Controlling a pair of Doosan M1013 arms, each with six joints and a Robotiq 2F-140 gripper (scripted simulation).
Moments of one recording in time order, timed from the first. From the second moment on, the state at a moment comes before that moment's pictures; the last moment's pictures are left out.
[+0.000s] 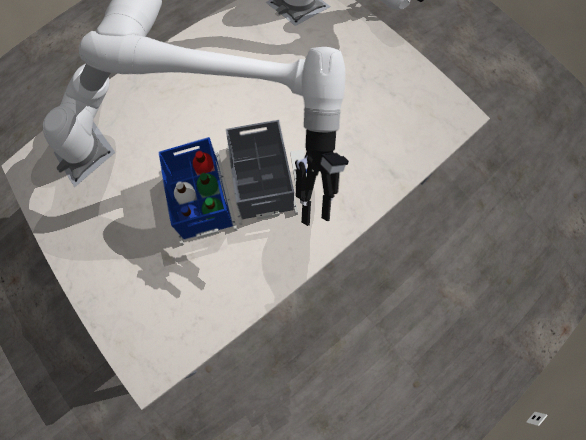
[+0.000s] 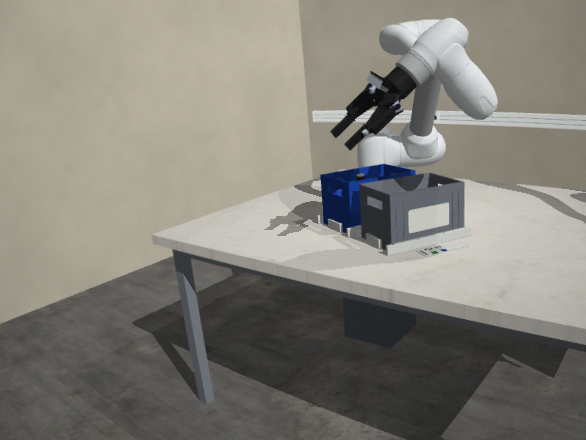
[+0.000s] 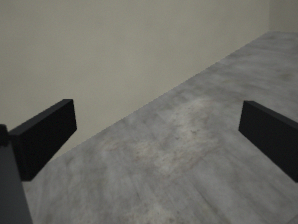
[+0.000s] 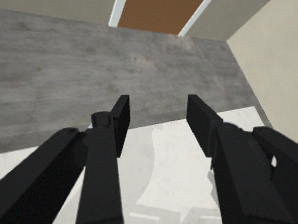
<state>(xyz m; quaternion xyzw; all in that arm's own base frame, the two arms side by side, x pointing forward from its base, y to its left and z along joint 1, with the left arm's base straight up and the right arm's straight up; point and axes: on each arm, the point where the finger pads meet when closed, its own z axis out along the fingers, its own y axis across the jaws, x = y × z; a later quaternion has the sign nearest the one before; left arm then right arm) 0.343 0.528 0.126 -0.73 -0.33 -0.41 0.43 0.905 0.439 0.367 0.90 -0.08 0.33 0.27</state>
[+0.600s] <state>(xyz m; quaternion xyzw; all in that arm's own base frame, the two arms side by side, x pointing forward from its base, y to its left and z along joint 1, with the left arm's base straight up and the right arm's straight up) 0.343 0.528 0.126 -0.73 -0.33 -0.41 0.43 0.898 0.363 0.357 0.92 -0.07 0.27 0.27</state>
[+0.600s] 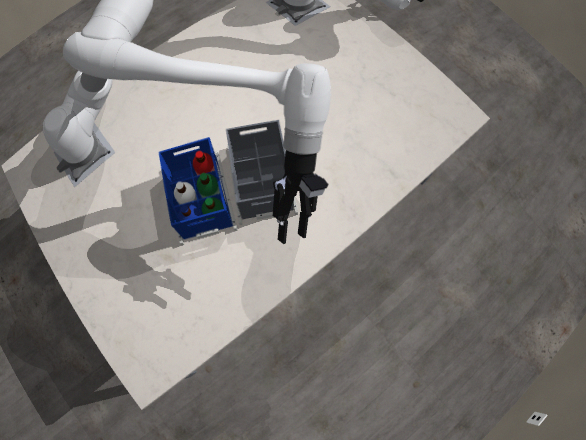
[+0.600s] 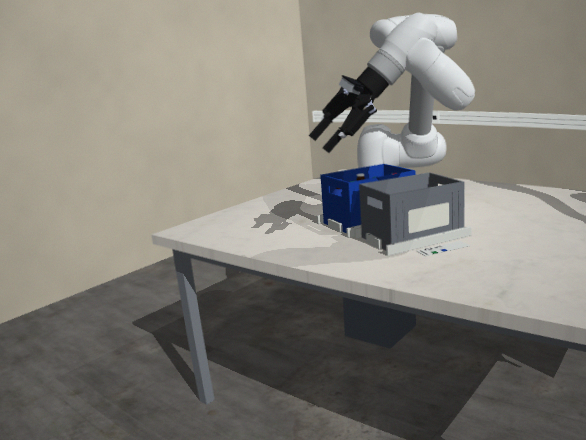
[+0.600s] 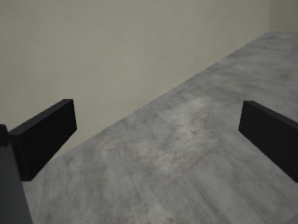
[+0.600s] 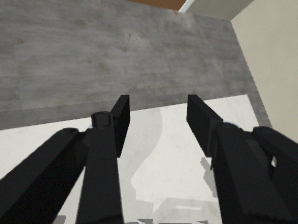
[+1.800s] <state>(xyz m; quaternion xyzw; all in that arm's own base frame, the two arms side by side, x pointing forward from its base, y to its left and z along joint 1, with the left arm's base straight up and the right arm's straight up) 0.343 0.528 0.126 -0.73 -0.33 -0.41 0.43 0.853 0.214 0.340 0.96 -0.05 0.15 0.23</state>
